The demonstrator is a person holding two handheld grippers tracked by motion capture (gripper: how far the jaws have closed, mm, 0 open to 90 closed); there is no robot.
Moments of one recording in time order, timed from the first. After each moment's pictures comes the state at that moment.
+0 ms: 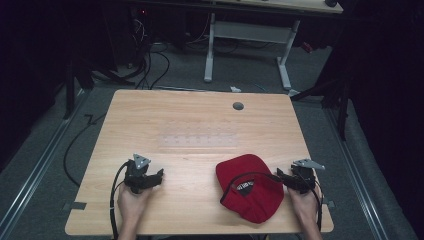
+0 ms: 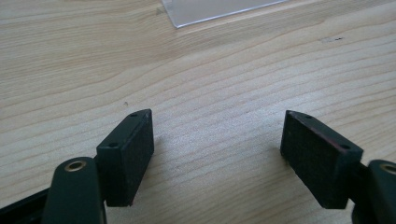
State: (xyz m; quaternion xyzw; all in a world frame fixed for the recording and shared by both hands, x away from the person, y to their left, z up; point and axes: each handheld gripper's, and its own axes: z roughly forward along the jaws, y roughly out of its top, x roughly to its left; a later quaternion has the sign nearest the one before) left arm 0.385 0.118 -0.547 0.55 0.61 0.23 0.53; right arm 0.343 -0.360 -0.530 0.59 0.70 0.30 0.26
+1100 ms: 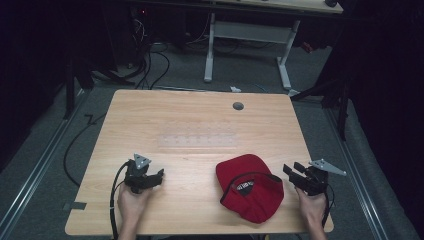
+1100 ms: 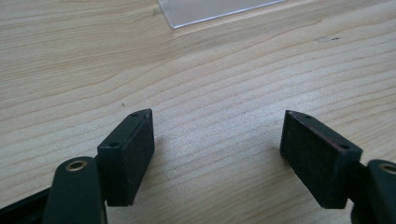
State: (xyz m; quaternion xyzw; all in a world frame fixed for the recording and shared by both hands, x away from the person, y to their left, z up) left arm 0.384 0.118 -0.547 0.55 0.61 0.22 0.53; right arm 0.317 -0.373 -0.494 0.58 0.66 0.41 0.24
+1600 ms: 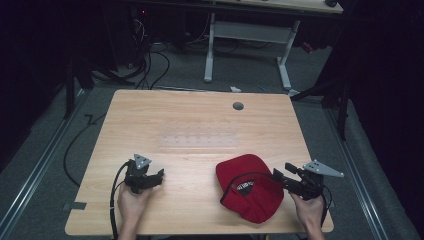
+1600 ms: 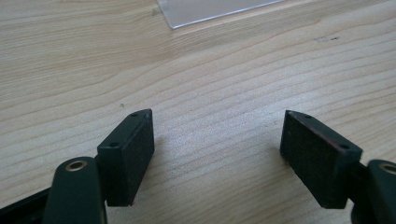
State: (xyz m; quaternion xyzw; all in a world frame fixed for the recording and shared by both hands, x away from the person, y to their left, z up) left arm 0.384 0.117 -0.547 0.55 0.61 0.22 0.53; right arm 0.301 -0.344 -0.470 0.51 0.70 0.45 0.21
